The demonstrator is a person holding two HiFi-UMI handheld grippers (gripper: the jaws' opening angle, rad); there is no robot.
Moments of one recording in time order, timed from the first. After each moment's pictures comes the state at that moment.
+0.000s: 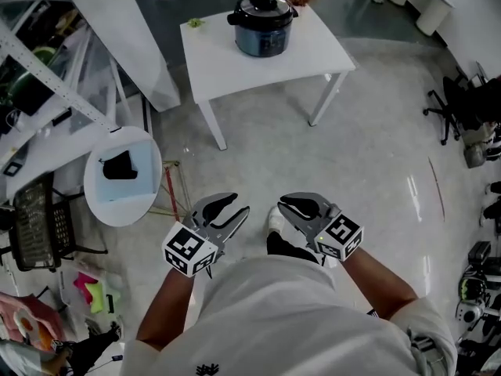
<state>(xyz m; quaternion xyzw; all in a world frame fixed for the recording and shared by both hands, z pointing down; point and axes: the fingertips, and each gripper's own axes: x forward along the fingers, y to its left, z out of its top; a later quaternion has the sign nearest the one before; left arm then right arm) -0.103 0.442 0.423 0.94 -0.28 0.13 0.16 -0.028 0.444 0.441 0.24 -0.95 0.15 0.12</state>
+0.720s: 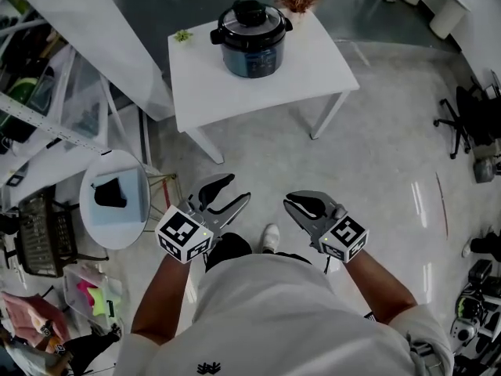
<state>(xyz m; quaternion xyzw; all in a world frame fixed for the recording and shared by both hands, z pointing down) -0.020 0.246 0.407 0.94 -0.29 0.13 0.13 0.066 0.274 0.448 0.25 -0.95 0.15 0.10</state>
